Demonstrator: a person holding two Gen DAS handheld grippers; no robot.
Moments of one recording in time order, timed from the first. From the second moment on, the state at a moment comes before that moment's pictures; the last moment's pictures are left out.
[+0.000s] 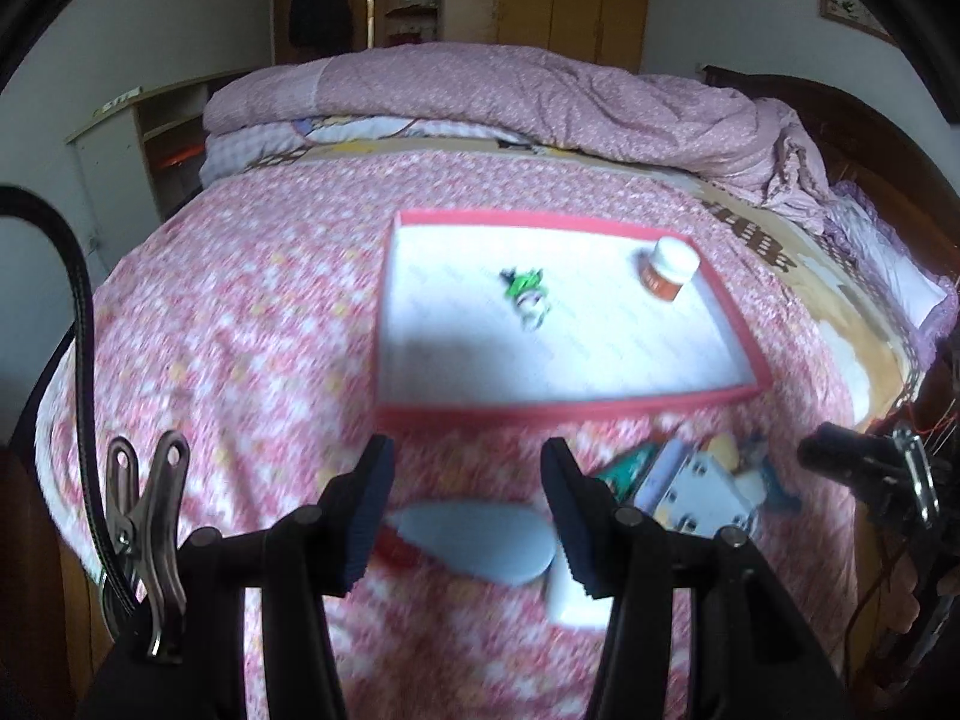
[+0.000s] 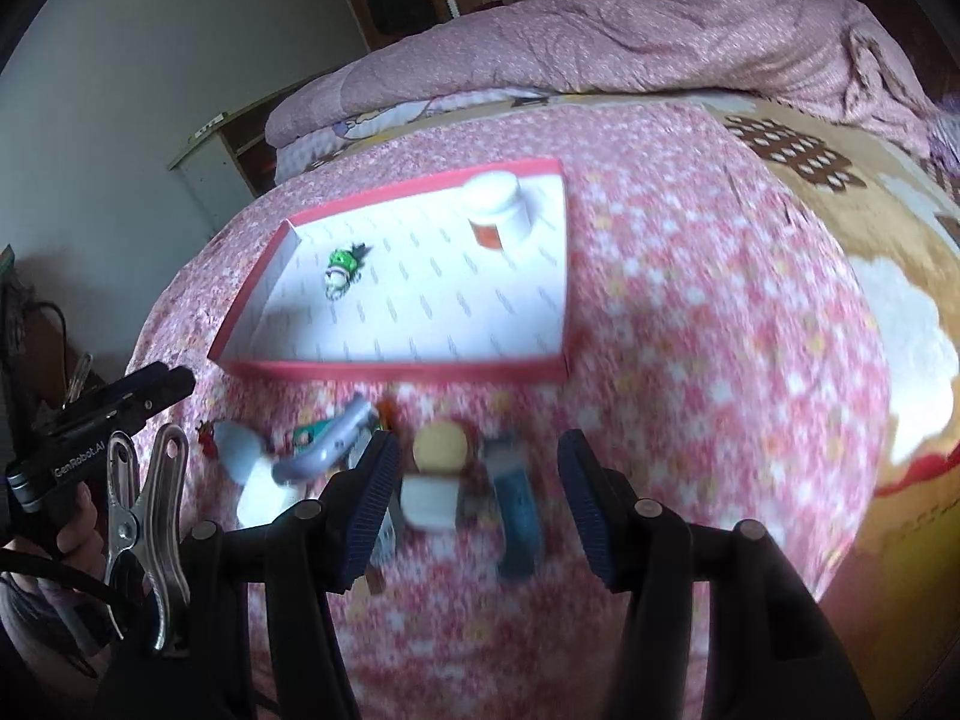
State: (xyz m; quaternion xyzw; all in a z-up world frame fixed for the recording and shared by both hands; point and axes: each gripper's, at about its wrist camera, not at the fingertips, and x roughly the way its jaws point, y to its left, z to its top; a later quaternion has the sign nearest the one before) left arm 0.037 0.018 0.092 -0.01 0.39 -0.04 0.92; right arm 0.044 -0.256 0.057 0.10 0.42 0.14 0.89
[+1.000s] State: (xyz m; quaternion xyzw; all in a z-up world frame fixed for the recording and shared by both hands) left arm 0.030 0.053 0.032 -0.01 0.40 -0.04 0.92; right arm 0.027 -0.262 0.006 0.14 0.45 0.14 0.87
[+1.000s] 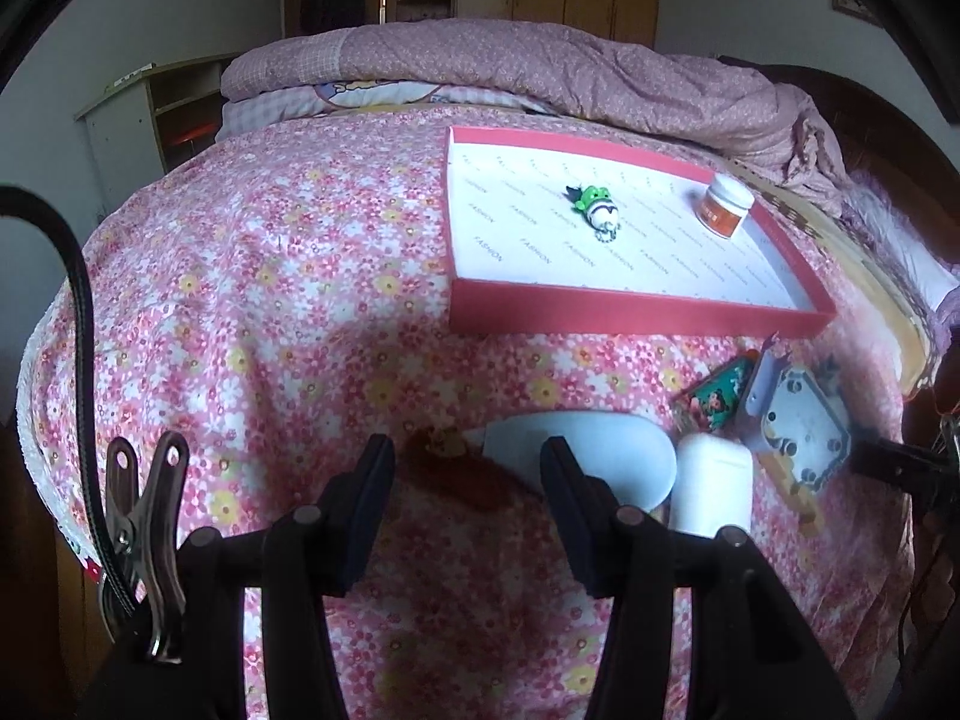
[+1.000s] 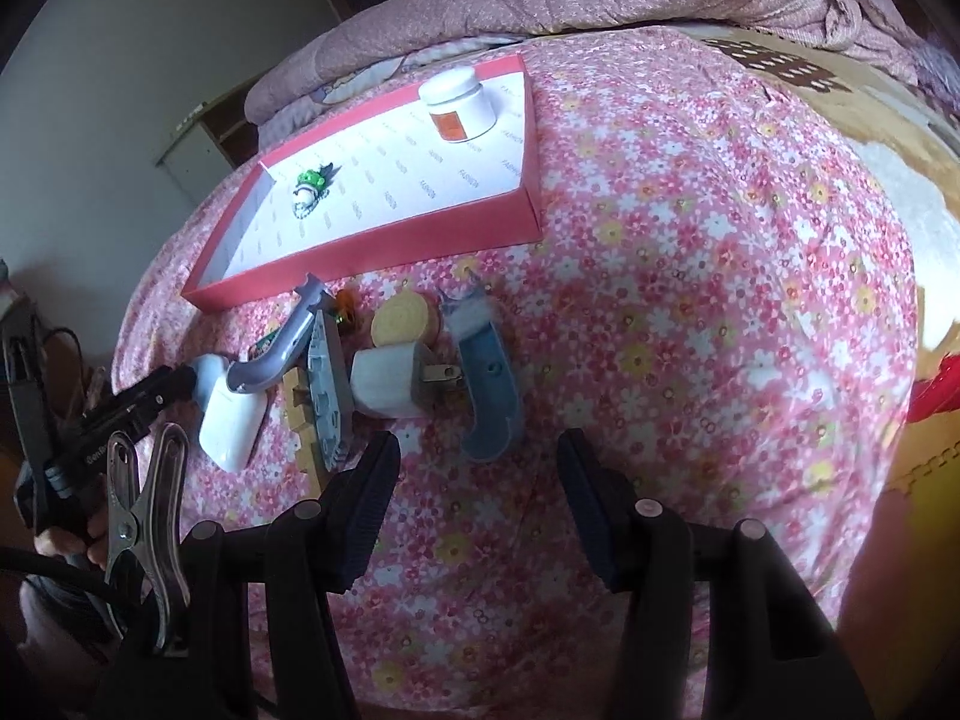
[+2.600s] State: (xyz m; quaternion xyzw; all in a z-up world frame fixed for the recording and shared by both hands) left arm 0.012 0.071 0.030 -0.02 0.37 -0.06 0.93; right arm 0.039 -0.260 0.006 0.12 0.44 0.13 0.88
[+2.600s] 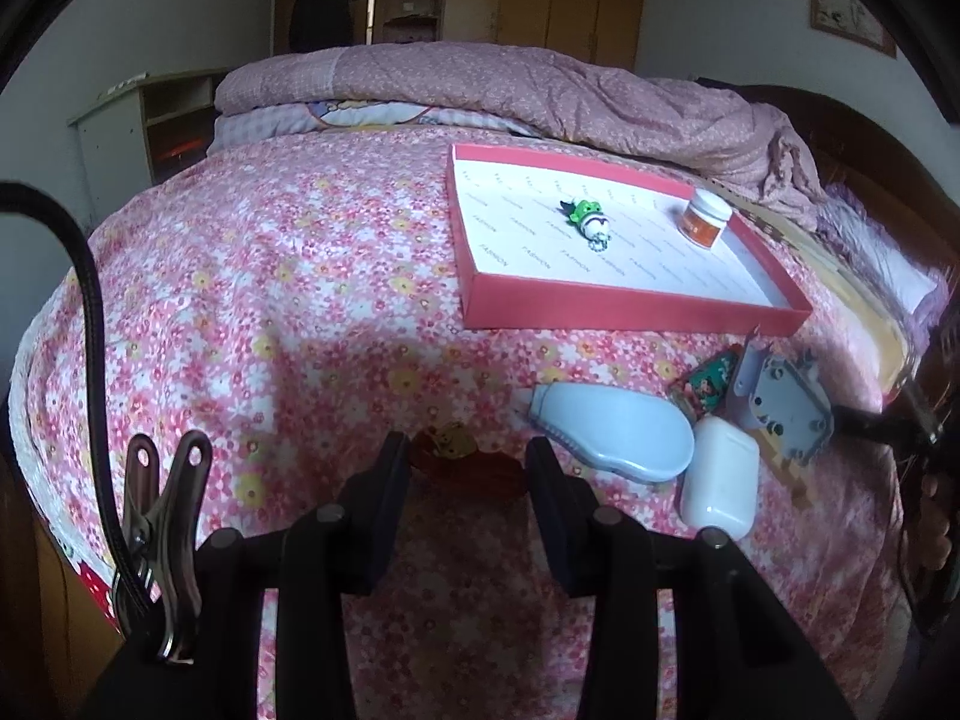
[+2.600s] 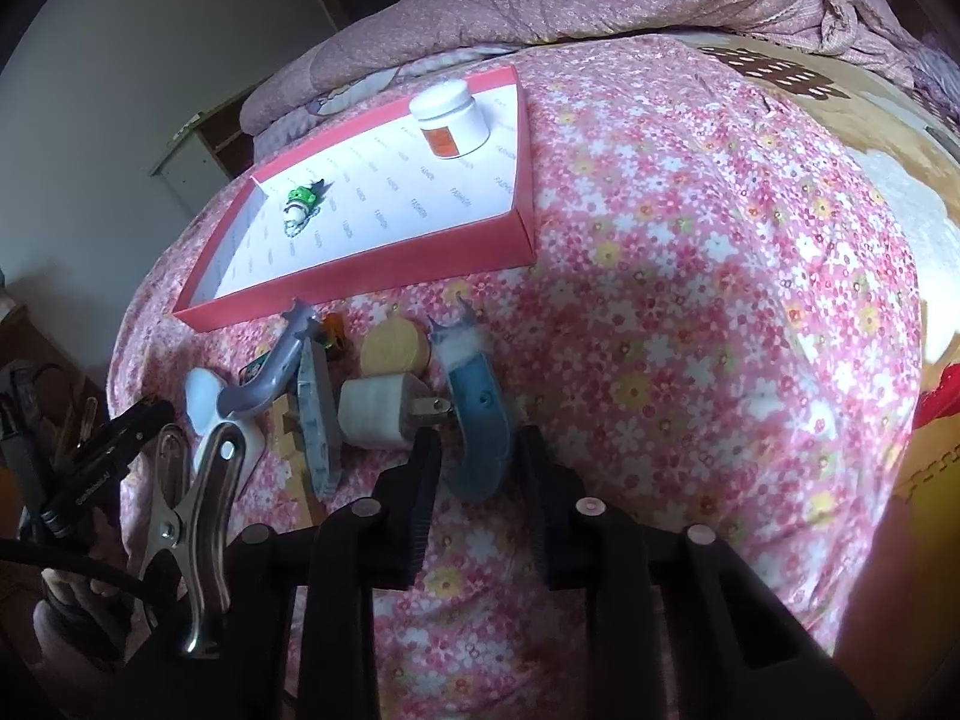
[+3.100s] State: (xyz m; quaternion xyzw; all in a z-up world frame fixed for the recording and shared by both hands) left arm 0.007 0.059 0.044 -0.04 0.38 -0.07 0.92; right arm 0.025 -0.282 0.012 0.16 0.43 0.12 0.88
